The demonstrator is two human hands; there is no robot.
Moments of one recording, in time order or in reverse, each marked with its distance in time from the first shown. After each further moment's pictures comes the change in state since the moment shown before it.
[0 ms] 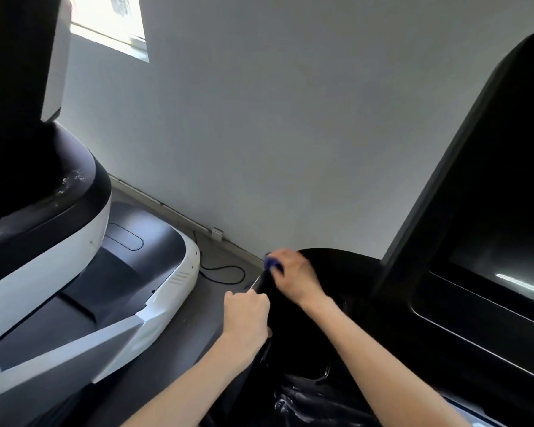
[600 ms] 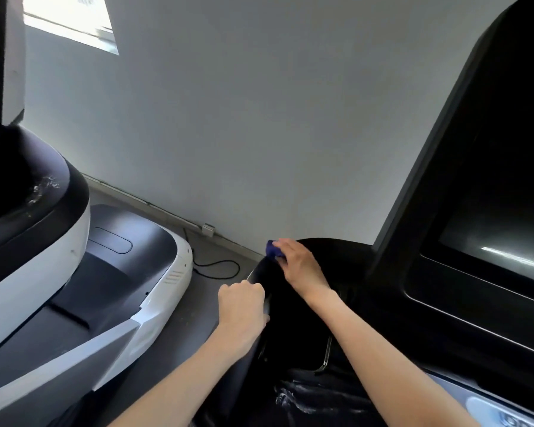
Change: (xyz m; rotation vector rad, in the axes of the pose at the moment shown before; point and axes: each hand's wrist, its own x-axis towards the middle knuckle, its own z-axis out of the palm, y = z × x) left_hand 0.007 0.002 -0.009 -0.002 0.052 0.022; right_hand -0.004 0.026 -0.004 -0.065 0.063 0.035
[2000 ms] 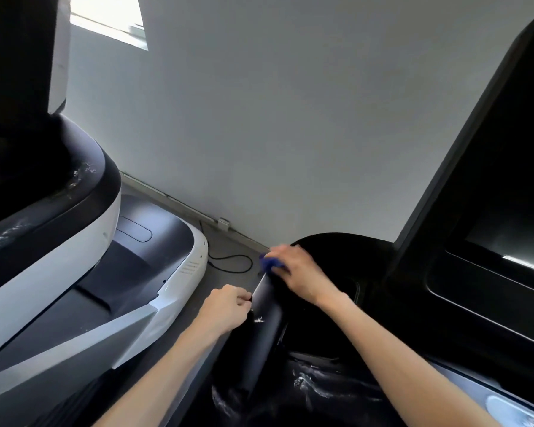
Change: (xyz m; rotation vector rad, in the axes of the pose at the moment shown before) left_hand -0.012 -0.073 0.045 -0.714 -0.214 -0.221; right_hand -0.015 -0.031 0.010 0.053 -0.148 -0.288
